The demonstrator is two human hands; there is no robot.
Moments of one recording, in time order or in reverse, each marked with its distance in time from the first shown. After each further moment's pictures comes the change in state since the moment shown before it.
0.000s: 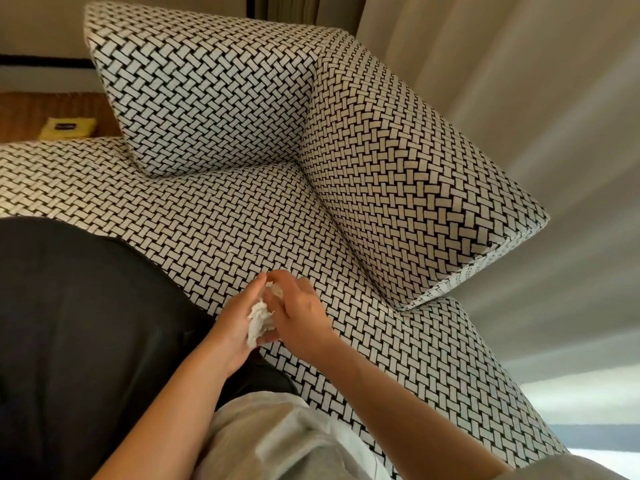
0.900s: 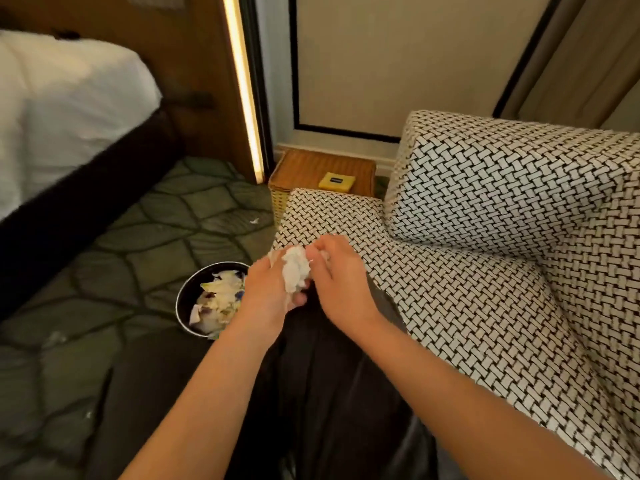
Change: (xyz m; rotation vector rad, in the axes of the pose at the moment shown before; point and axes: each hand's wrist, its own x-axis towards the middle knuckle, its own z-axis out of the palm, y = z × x) left_hand -0.103 0.119 -0.202 -0.336 0.694 0.468; right_hand 0.117 -0.234 0.118 0.339 -0.094 -0.521
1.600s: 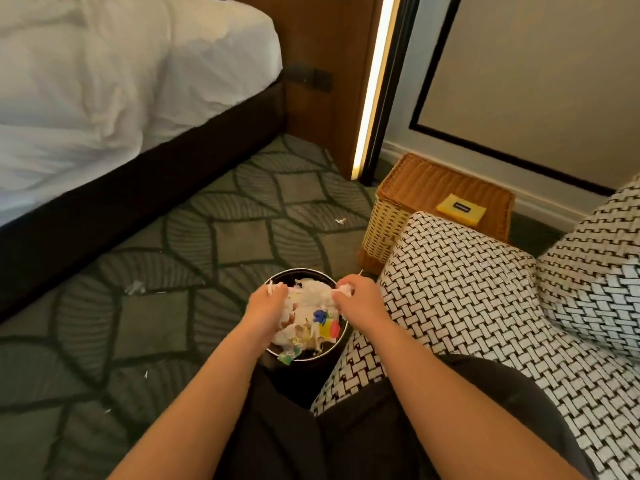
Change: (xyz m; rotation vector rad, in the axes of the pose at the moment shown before) left_hand 0.189 -0.041 -0.193 0.155 0.400 -0.166; right_hand 0.111 0.066 0.201 -0.121 -0.515 0.433
